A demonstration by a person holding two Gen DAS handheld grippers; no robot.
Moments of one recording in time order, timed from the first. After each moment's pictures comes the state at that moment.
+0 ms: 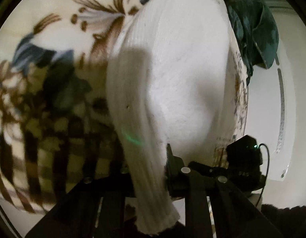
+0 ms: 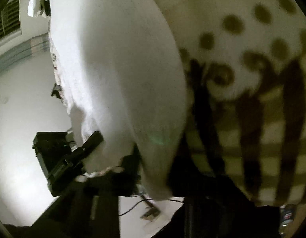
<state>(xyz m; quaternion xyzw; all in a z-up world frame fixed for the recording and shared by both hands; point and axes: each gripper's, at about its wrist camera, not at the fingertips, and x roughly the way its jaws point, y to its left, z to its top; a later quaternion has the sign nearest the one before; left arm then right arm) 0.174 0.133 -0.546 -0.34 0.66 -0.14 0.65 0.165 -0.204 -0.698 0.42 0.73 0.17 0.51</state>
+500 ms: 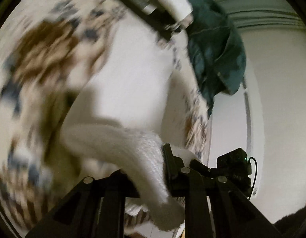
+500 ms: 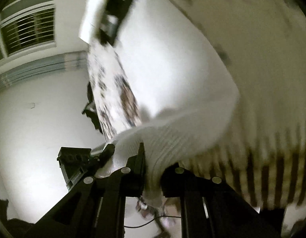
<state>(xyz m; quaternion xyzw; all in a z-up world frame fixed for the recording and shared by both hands) 0.301 0.134 -0.454 -0.40 0.56 -0.20 0.70 0.299 -0.242 -0.550 0.44 0.61 0.20 0.63</state>
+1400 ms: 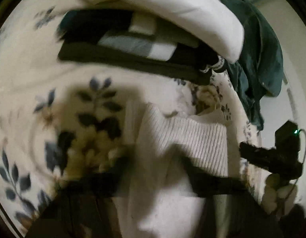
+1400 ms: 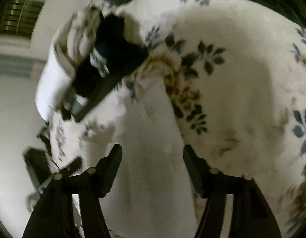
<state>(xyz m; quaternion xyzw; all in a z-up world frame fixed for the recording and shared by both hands) 0.563 0.108 -0.536 -0.19 0.58 -0.16 0.77 0.604 -0.231 -0.598 0.27 0.63 0.10 0.72</state>
